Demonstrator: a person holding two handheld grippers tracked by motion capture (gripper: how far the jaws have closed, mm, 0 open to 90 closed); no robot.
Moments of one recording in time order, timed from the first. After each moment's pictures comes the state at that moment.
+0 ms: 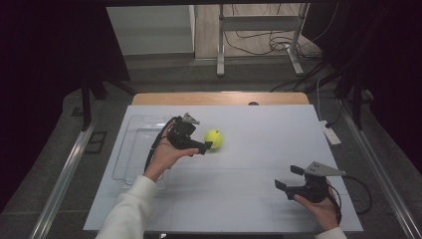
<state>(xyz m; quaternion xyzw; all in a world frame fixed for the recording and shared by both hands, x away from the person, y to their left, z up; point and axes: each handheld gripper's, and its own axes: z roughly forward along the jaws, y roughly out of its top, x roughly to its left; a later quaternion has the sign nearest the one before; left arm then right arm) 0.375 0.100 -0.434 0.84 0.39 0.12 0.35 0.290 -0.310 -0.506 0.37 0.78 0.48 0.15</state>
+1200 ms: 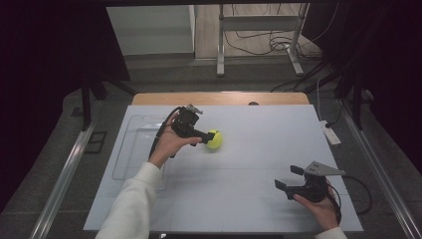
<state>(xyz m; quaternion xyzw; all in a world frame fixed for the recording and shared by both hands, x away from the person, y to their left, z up) 0.411 0.096 -0.431 0.85 0.39 0.10 0.35 0.291 -0.311 -0.507 0.37 0.78 0.48 0.15</state>
